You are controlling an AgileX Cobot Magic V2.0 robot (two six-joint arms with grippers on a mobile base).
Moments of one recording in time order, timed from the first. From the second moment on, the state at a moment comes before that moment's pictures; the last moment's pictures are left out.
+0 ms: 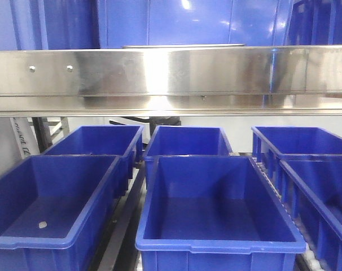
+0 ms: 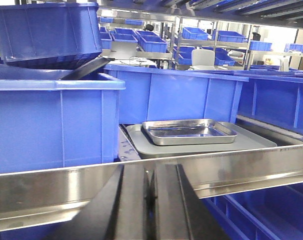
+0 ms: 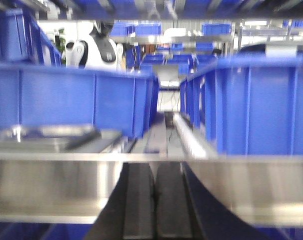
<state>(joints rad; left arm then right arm) -0.61 0.07 -0.61 0.37 0.60 -0.35 -0.10 0.04 -0.09 0.05 0.01 0.00</state>
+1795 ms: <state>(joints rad) -0.61 0.07 -0.61 0.37 0.60 -0.35 -0.10 0.01 0.00 0.10 0.01 -0.01</state>
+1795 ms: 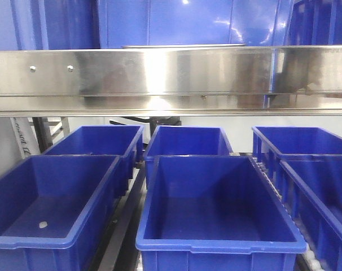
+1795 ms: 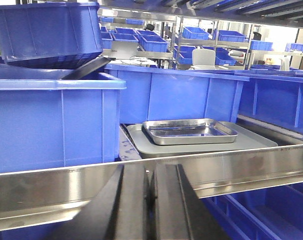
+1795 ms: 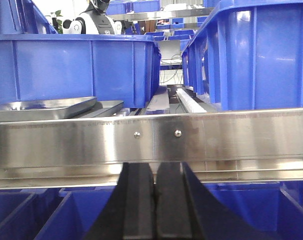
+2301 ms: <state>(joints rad) -0.61 0.07 -0.61 0.37 0.60 -0.35 -0.10 0.01 0.00 0.10 0.04 -0.01</state>
